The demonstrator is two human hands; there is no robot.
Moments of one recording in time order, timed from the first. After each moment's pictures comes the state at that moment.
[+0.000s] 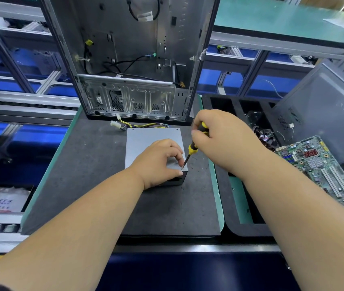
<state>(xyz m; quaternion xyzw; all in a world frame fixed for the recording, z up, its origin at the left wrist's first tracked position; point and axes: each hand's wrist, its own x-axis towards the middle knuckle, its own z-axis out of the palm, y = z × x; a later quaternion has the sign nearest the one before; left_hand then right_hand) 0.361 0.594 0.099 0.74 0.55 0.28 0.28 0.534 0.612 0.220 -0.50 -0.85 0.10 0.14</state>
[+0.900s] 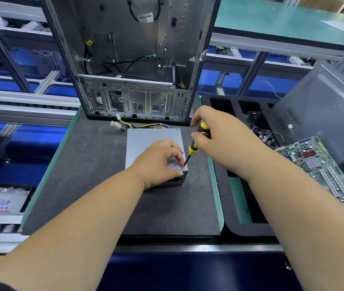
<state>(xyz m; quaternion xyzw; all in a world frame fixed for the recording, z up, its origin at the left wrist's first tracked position) 0.361 0.595 0.097 0.73 0.55 0.28 0.29 0.536 0.610 0.224 -0.47 -0.86 0.14 0.14</state>
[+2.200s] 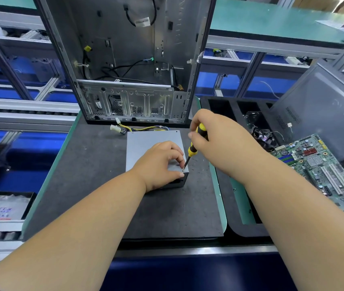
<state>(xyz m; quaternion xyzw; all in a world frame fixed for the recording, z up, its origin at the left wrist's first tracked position) 0.361 0.595 0.098 0.75 0.54 0.27 0.27 0.531 0.602 0.221 -0.50 -0.84 0.13 0.15</state>
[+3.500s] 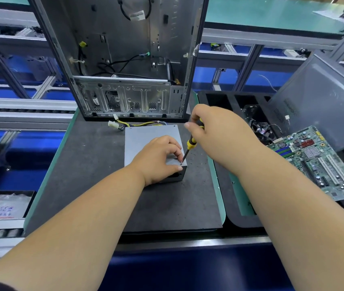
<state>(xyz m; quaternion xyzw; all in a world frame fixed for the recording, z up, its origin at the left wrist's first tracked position) 0.362 0.594 0.097 0.75 0.55 0.26 0.26 0.531 0.601 0.219 -0.52 -0.84 0.06 0.14</state>
